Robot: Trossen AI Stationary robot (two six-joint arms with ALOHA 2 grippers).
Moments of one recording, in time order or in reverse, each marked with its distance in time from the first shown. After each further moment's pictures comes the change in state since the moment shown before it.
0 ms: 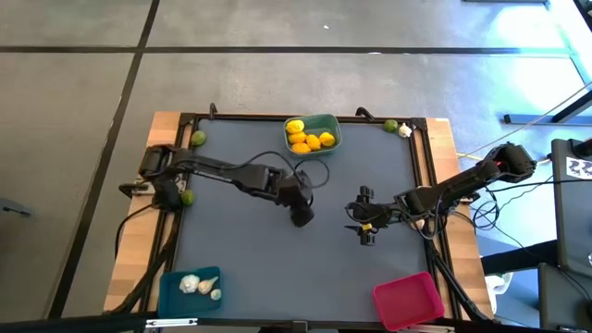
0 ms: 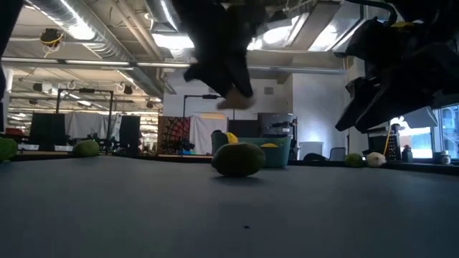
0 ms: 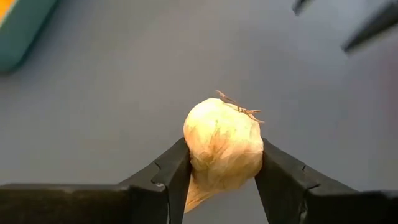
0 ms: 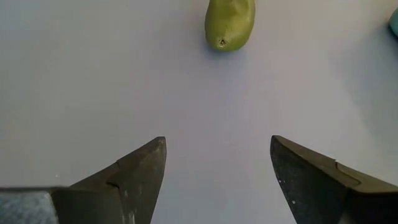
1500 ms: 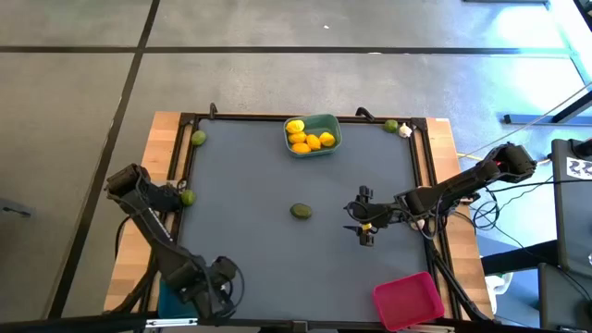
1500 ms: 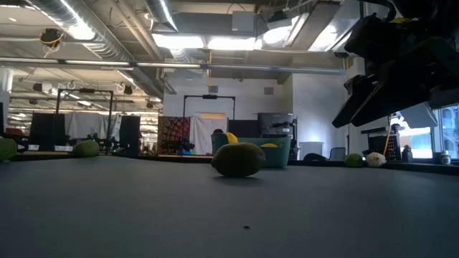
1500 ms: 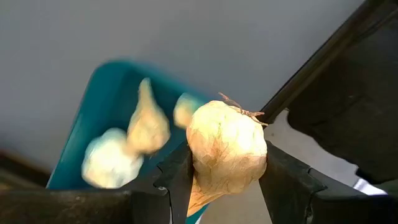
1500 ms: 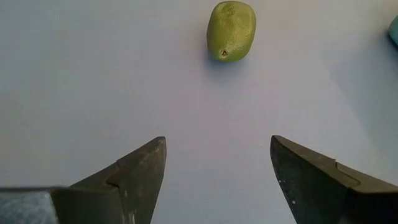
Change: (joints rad) left arm -0.802 -0.080 0.000 -0.423 0.237 -1.030; right arm 0.000 0.000 0.000 0.032 0.000 0.001
